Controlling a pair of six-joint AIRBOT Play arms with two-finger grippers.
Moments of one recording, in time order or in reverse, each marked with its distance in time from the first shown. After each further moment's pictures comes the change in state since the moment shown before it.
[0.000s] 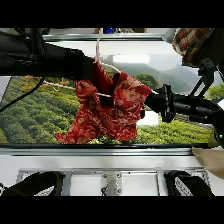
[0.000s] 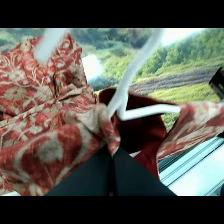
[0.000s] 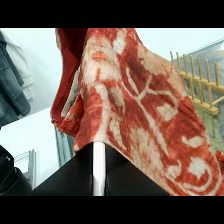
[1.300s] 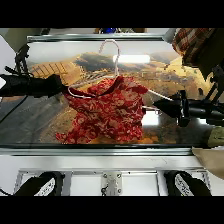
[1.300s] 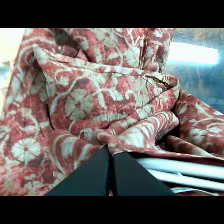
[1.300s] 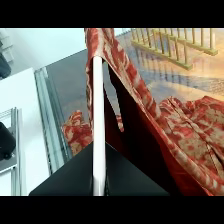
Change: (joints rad) left arm 0.580 0.166 -0.714 -0.328 0.261 0.093; right arm -0.264 -0.006 0.000 -0.192 0.228 -0.027
